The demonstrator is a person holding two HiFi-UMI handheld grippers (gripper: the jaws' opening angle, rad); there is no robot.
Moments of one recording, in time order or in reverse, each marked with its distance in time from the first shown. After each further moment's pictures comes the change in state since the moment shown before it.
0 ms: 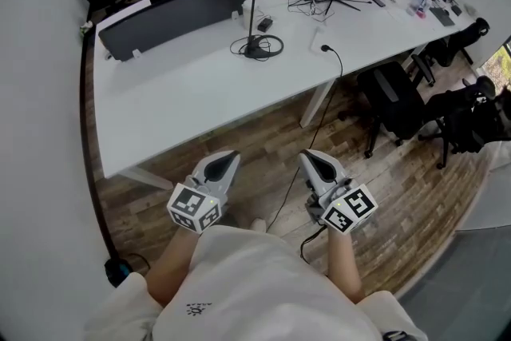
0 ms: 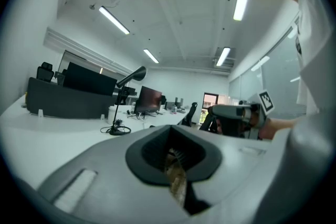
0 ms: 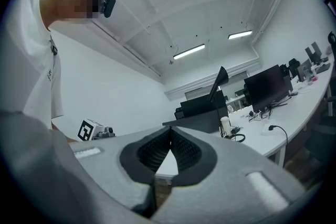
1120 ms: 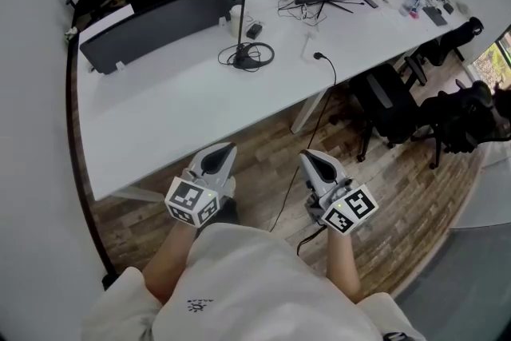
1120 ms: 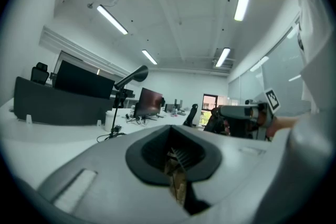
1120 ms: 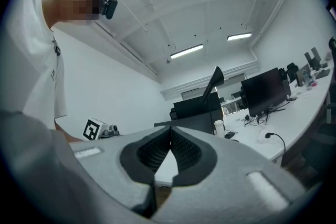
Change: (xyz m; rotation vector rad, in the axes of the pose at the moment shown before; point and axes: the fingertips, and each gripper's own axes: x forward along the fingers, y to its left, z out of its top) left arm 0.078 0.062 0.018 0.020 -0.020 -0.022; right arm 0.046 -0.061 0.013 -0.027 0.005 -0.038
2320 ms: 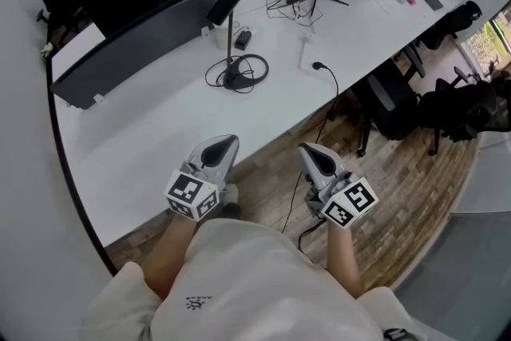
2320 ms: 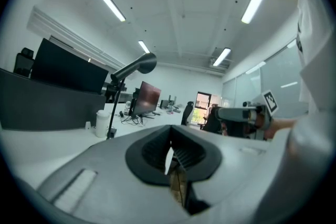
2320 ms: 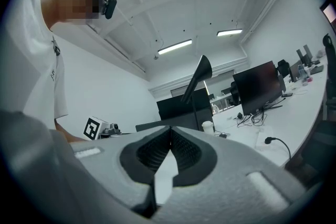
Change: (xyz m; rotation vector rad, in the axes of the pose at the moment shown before) left arm 0.139 0.130 0.022 -0.037 0.054 -0.124; right arm 0.137 -0.119 0.009 0.043 0.033 -0.104
